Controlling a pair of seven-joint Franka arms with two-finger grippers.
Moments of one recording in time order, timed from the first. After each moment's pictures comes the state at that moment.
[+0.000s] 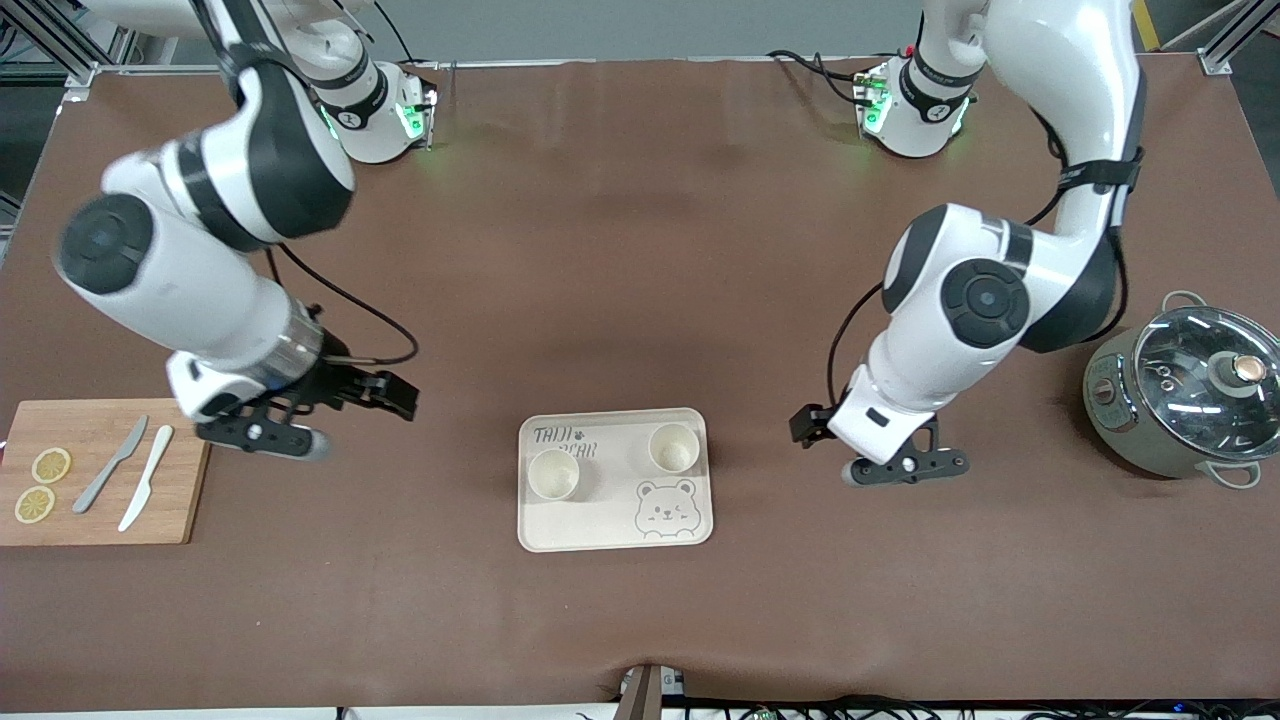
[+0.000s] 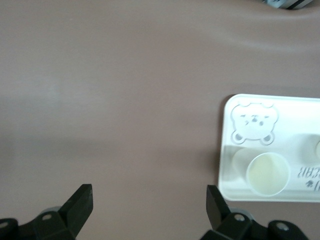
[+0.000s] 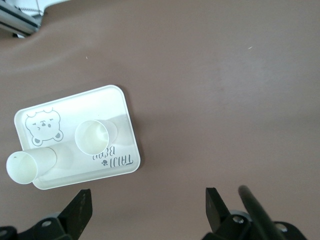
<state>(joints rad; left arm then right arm) -0.38 0.53 -0.03 -1.40 -0.02 2.06 -0.50 0.21 0.40 0.11 -1.41 0.06 1.89 0.48</state>
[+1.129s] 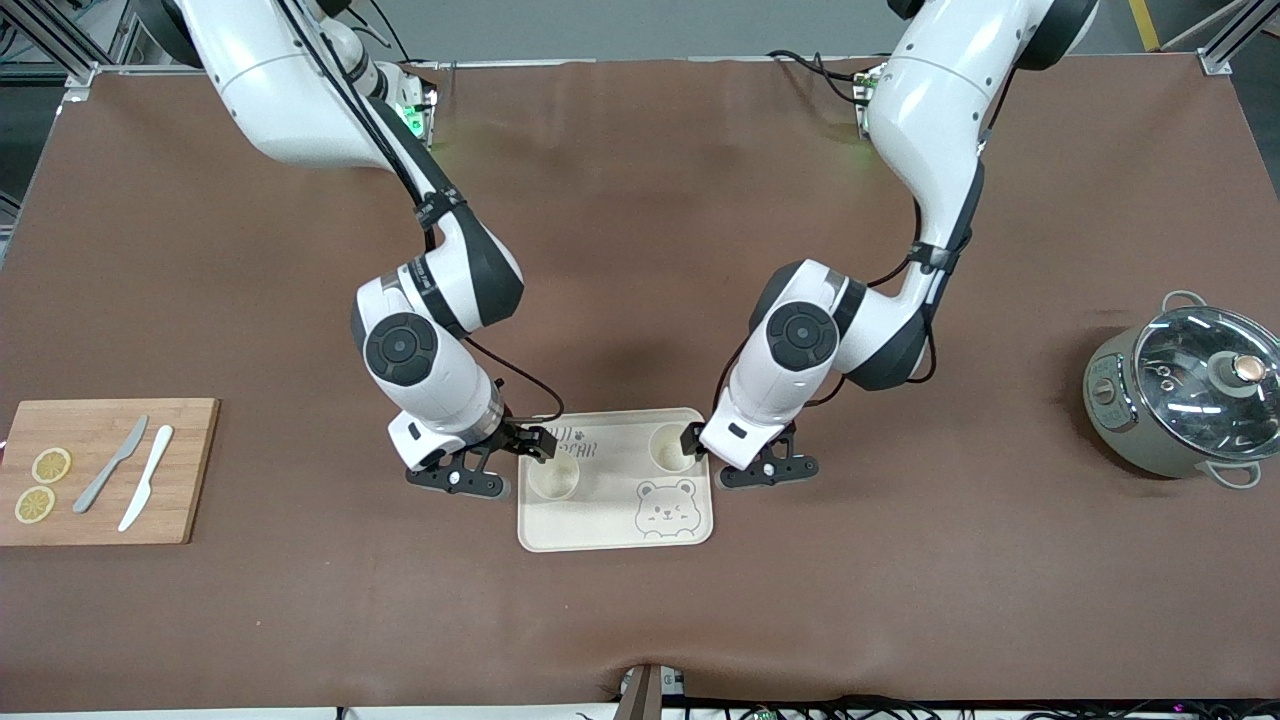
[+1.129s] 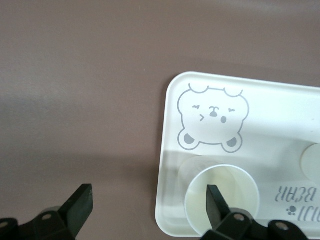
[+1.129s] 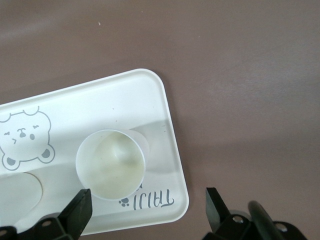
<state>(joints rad) -0.52 0.78 -0.03 -1.36 -0.02 2.30 -0.68 0.37 0.70 0.11 -1.41 -0.02 2.23 0.64</state>
